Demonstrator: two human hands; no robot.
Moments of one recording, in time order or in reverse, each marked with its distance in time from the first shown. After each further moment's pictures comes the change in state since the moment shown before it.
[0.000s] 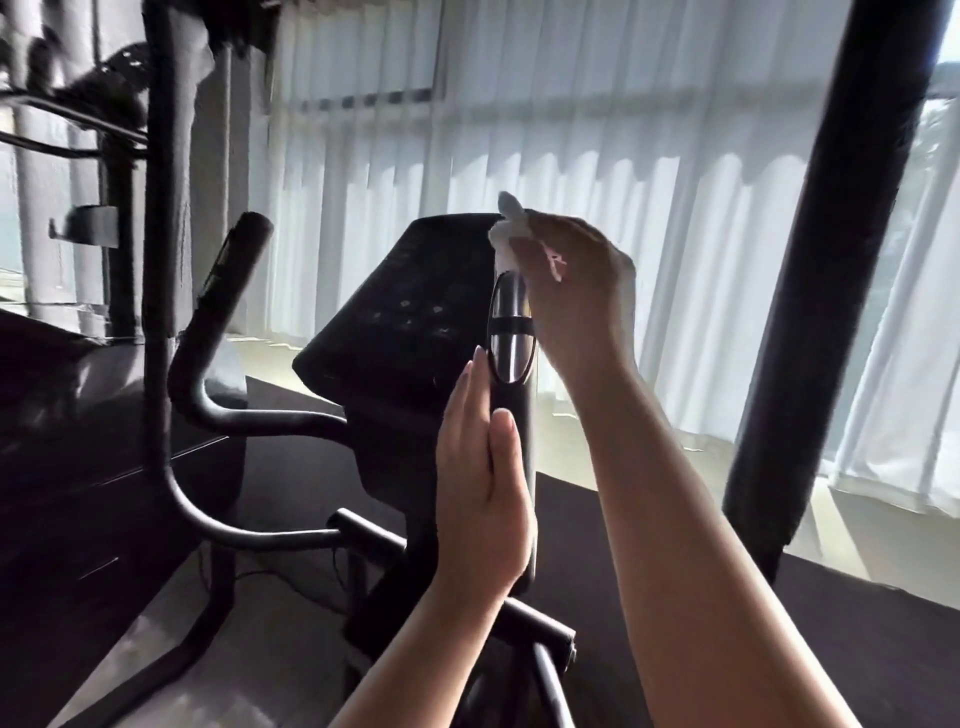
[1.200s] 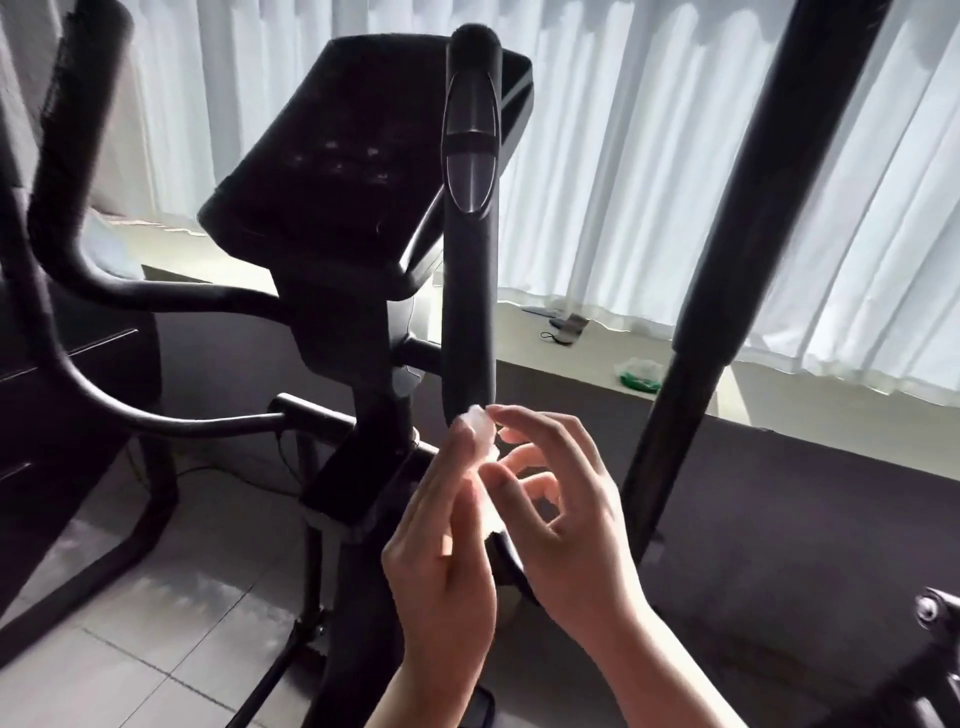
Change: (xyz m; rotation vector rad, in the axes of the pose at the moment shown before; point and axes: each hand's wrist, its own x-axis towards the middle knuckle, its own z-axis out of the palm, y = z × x) left_hand -0.142 0.002 -0.037 -0.182 0.058 -0.129; right_hand -0.222 -0.038 -0.095 0.136 -0.371 0.510
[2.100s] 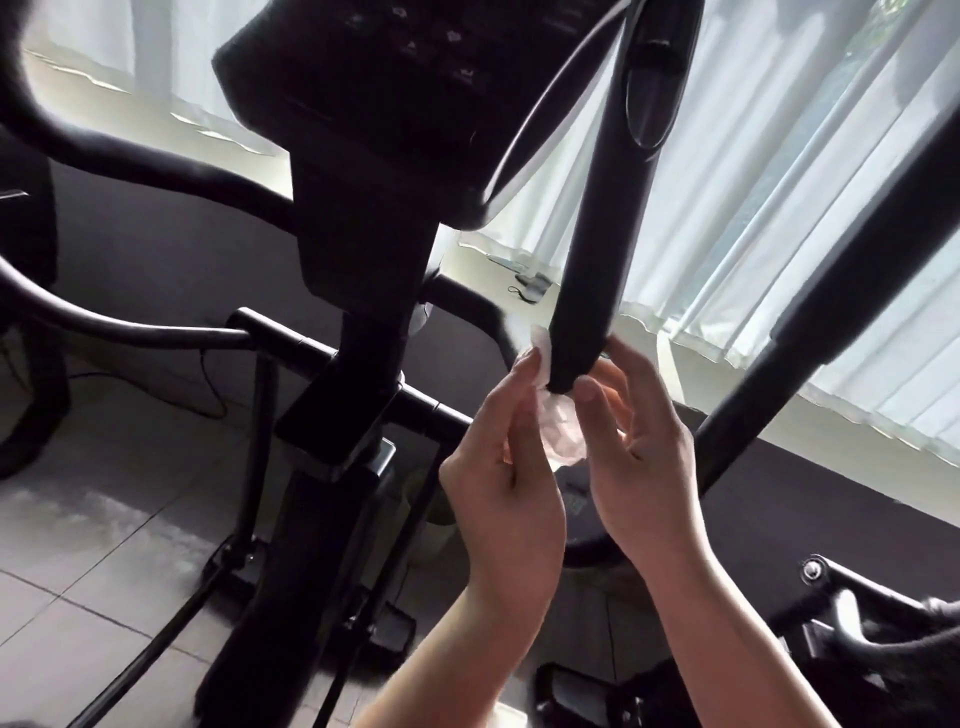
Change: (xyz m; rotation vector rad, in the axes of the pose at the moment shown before) left_hand 0.026 0.007 0.001 -0.194 0.174 -0.279; right_hand 0.021 -0.007 0.020 -0.218 0.038 0.114
